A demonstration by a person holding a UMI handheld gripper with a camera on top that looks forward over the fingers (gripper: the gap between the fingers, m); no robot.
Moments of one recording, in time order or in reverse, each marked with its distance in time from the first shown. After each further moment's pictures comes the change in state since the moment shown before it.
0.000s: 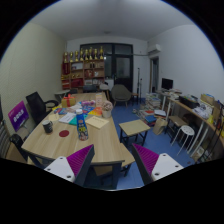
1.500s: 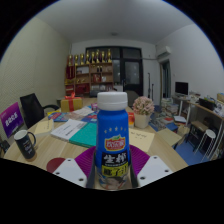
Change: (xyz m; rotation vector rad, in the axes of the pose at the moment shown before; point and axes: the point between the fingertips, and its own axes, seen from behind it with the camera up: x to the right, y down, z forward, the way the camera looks) arm -0.220 0.000 0.422 0.122 -0.048 0.011
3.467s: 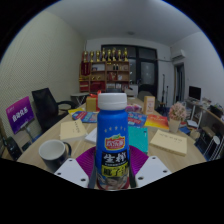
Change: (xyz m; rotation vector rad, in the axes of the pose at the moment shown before) arm -0.184 -0.015 0.007 -0.020 -0.110 -0.066
